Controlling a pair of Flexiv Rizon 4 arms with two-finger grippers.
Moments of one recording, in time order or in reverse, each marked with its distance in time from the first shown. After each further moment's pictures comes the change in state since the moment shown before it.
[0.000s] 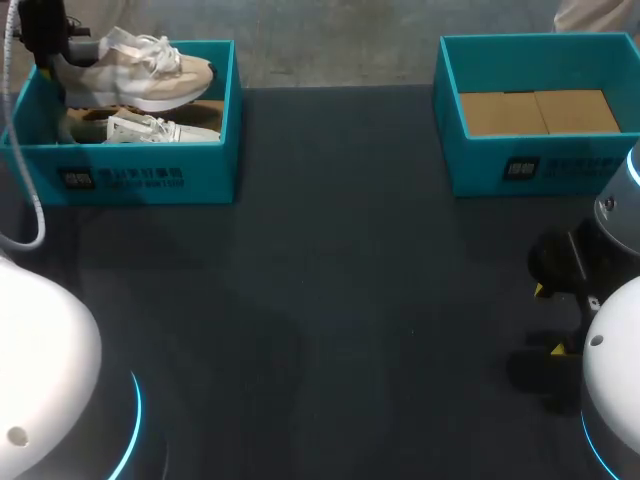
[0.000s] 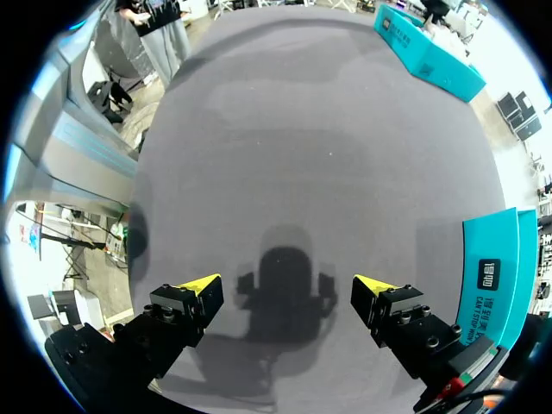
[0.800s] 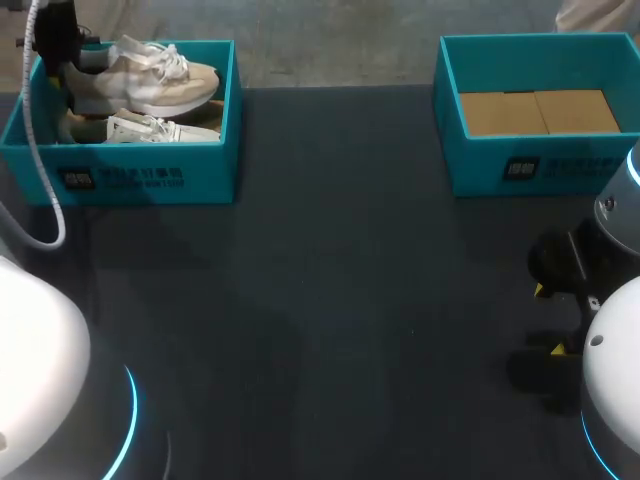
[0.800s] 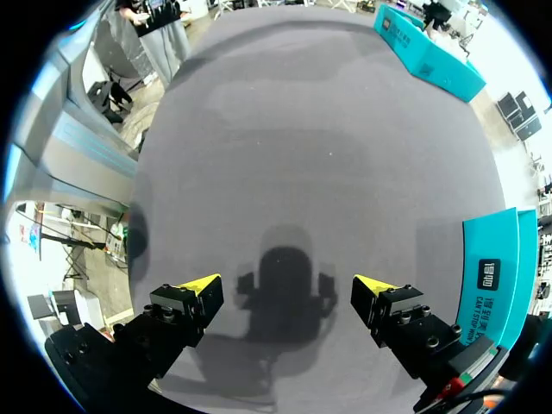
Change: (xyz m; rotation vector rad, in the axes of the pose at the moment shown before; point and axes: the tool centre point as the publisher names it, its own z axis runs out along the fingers) left arm -0.010 0.003 0.022 0.021 0.022 -0.029; right arm 0.000 0.000 0.000 0.000 0.000 0.000
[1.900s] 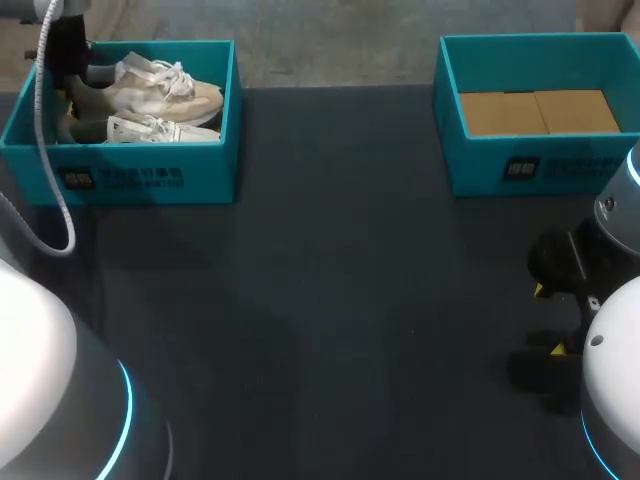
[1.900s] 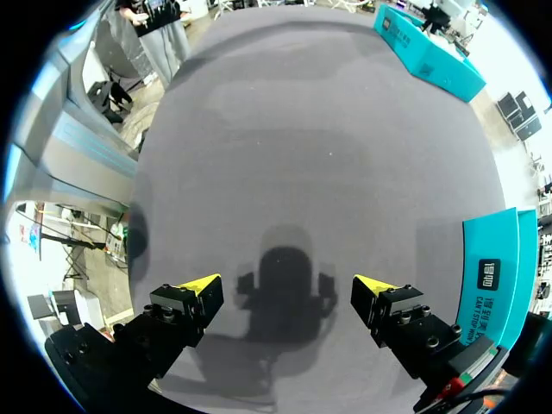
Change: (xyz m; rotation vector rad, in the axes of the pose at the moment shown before) left arm -0.009 -0.010 0.024 0.031 0.030 0.035; right arm 0.000 0.000 0.000 0.000 0.000 0.000
